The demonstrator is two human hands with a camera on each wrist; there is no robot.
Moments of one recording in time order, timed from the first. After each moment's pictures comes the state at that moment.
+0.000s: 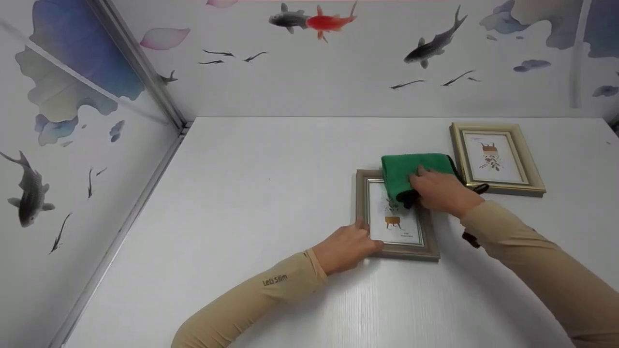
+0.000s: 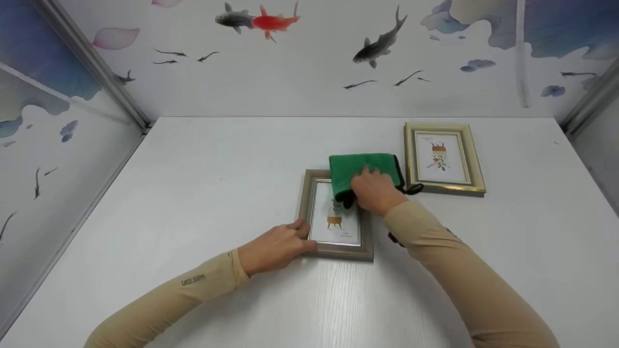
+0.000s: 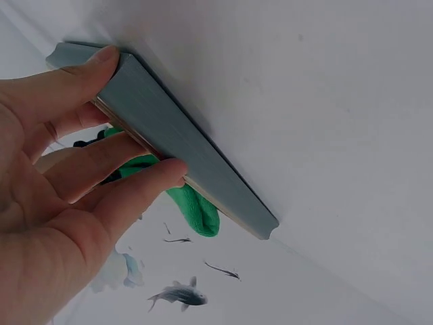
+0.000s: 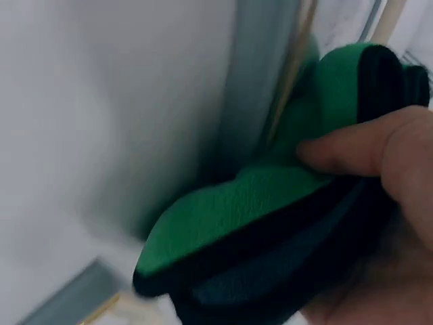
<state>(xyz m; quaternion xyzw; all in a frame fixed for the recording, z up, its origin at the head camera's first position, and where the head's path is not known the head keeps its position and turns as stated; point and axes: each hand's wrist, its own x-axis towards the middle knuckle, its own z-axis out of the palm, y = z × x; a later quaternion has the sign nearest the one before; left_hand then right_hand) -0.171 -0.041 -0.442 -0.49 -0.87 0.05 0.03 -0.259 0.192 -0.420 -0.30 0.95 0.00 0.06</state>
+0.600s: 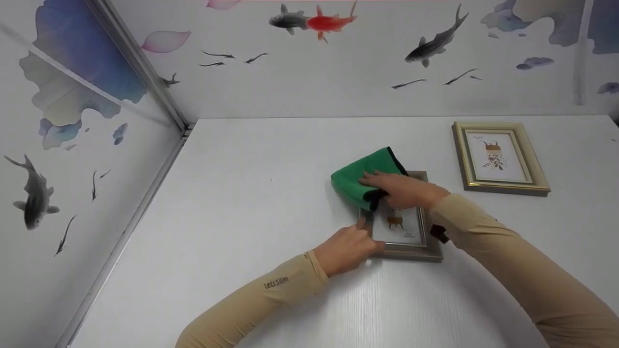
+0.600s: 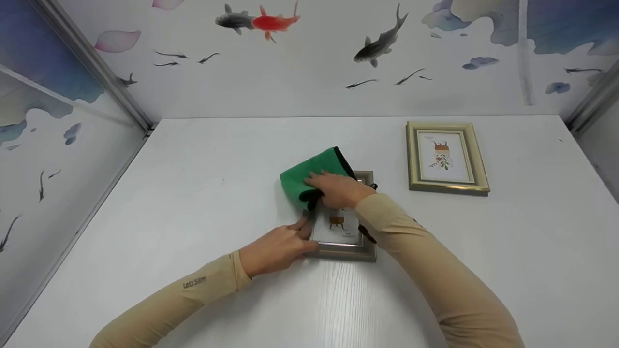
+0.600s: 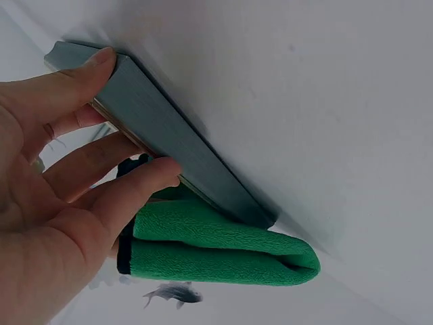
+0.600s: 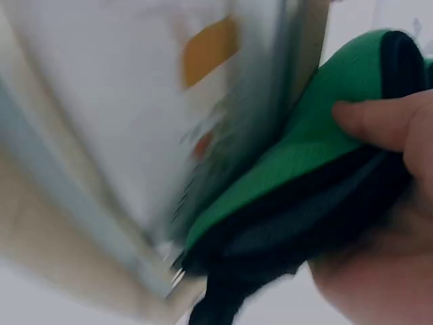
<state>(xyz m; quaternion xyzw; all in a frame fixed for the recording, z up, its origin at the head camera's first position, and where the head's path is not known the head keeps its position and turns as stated) -0.172 -0.042 -0.445 -0.49 -0.87 0.06 0.05 -0.274 0.141 -0.421 -0.36 0.90 -0.17 0.18</state>
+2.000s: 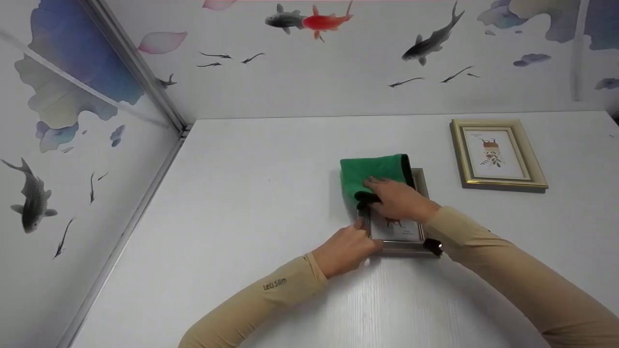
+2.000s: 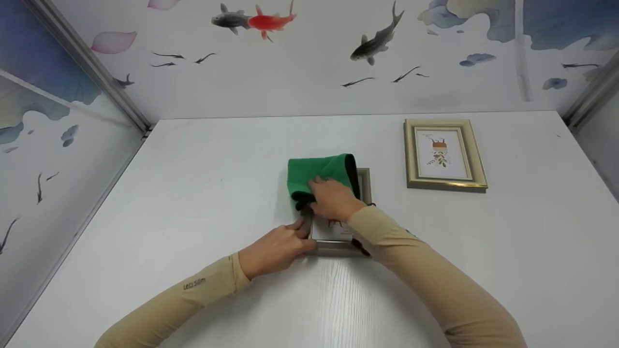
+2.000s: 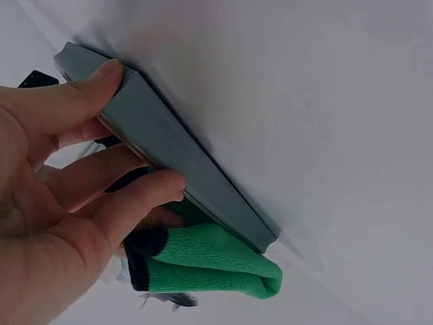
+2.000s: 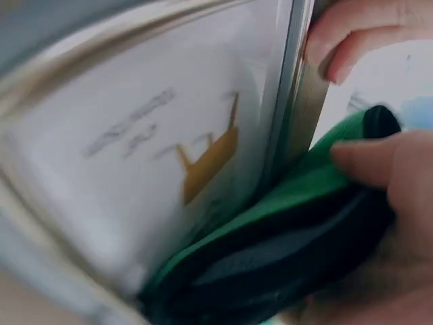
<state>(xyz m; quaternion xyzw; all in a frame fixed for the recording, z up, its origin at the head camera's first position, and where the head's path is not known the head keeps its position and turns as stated) -0.169 -0.041 -0.448 -0.49 -0.87 0.07 0.07 -0.248 0.128 -0.432 -0.31 0.93 -0.17 0.10</state>
